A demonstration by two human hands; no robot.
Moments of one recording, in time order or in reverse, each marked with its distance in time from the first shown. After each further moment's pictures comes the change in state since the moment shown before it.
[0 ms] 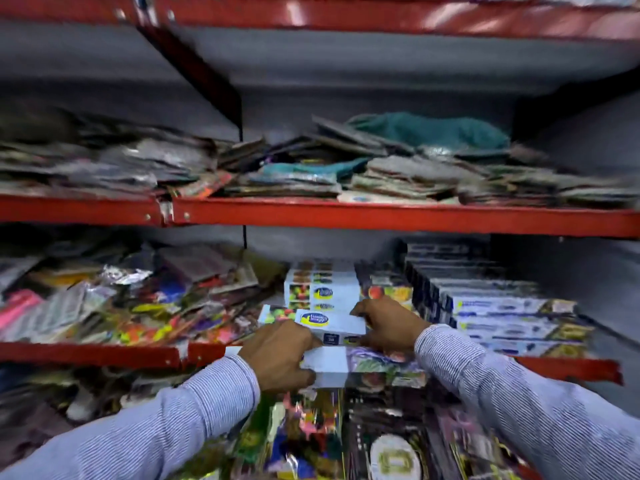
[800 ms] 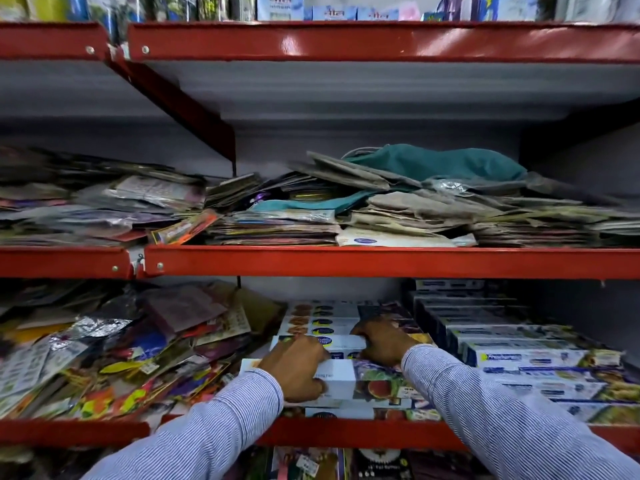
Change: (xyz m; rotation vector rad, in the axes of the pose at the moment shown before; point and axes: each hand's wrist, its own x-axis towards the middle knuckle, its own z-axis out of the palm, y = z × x) left_hand 0.121 -0.049 0.023 0.000 -0.073 -0.069; right_hand 0.114 0.064 0.004 0.002 0.015 0.084
